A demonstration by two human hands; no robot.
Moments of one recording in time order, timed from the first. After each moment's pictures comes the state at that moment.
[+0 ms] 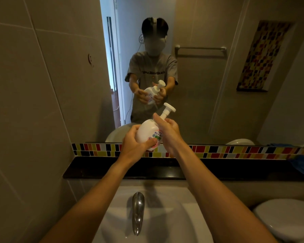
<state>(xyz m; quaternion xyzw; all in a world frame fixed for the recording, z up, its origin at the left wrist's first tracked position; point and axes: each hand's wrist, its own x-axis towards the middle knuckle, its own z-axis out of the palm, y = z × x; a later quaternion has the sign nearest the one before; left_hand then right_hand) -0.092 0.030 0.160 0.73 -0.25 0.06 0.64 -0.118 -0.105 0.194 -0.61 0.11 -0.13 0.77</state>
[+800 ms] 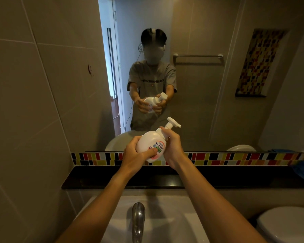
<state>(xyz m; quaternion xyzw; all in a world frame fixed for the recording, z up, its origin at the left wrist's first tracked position) -0.092 0.022 0.157 0.71 -0.24 0.01 0.66 -0.125 -0.113 0.184 -0.55 0.10 -0.12 0.82</state>
